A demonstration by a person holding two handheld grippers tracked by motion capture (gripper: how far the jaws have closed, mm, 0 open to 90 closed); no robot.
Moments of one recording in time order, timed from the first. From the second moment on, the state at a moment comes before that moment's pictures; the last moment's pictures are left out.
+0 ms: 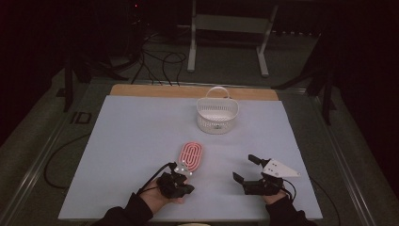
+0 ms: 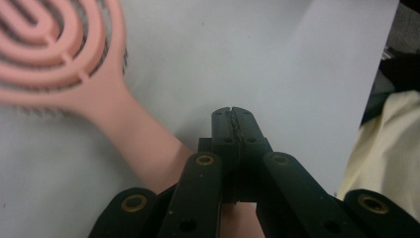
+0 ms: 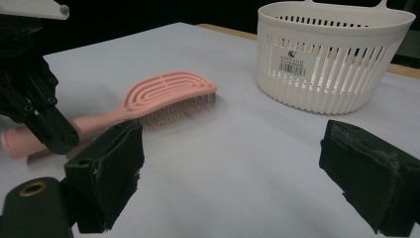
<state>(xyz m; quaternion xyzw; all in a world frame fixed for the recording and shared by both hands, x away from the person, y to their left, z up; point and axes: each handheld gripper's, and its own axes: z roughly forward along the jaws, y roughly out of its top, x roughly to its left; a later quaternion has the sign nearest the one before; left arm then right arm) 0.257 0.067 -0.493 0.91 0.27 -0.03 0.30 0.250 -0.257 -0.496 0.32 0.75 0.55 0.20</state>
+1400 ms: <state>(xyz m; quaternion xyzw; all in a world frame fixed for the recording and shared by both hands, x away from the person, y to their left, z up) 0.250 0.123 -0.468 0.92 0.28 -0.01 0.27 0.250 -0.257 -0.496 0.32 0.75 0.55 0.20</state>
